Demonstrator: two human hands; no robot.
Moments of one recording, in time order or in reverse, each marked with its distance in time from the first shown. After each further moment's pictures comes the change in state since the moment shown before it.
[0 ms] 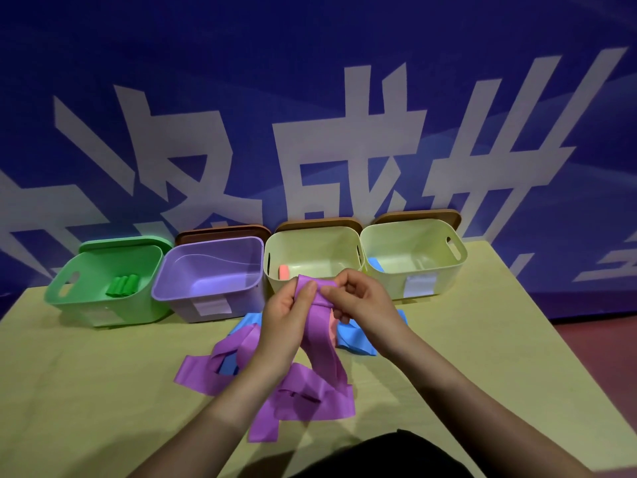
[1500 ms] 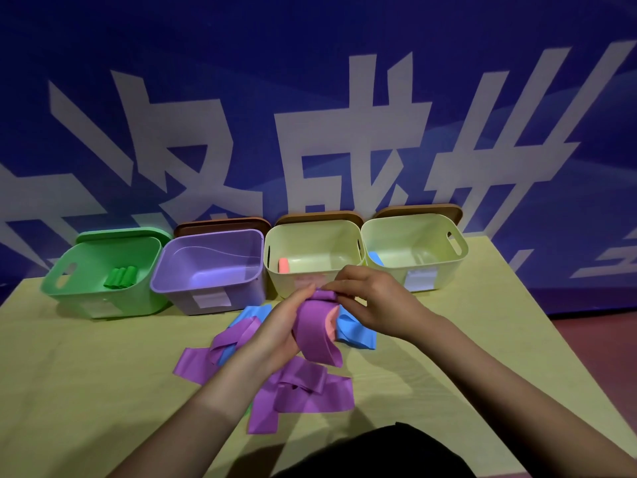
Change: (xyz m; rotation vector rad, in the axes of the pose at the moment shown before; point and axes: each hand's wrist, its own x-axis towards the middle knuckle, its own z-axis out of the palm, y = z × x) left_hand 0.016 -0.020 -0.012 -0.303 -0.168 -0.595; right_hand 0.017 0.009 -0.038 -1.026 -0.296 -0.713
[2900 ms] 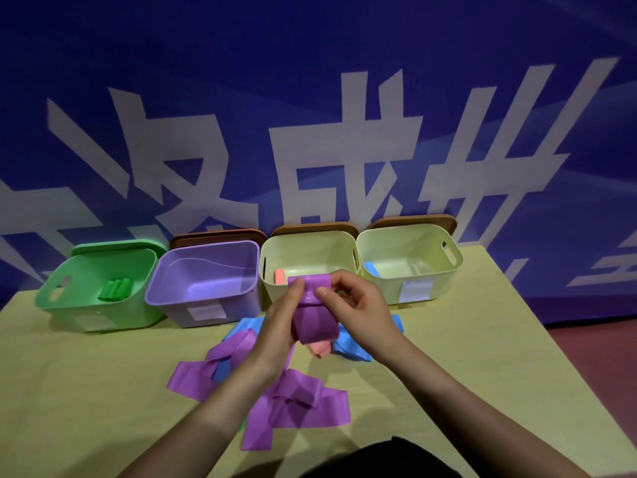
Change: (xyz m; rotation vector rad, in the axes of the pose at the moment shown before) left_hand -0.013 0.008 0.017 0.049 0.033 0.310; right_hand 0.011 -0.037 0.016 0.830 0.365 0.469
